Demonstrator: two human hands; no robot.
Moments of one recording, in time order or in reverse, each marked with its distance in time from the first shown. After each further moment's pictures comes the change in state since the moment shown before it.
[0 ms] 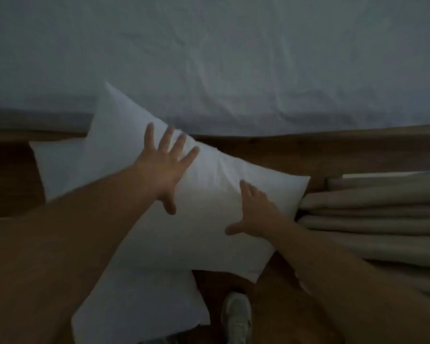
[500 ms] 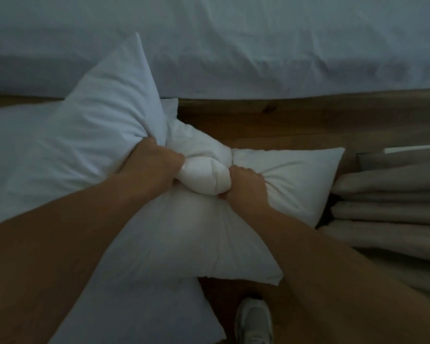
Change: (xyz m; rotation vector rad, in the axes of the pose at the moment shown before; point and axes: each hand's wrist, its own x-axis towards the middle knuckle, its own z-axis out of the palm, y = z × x) left_hand 0.071 0.023 0.125 -0.111 0.305 0.083; right_hand 0.128 -0.003 0.102 -0.109 0.489 -0.027
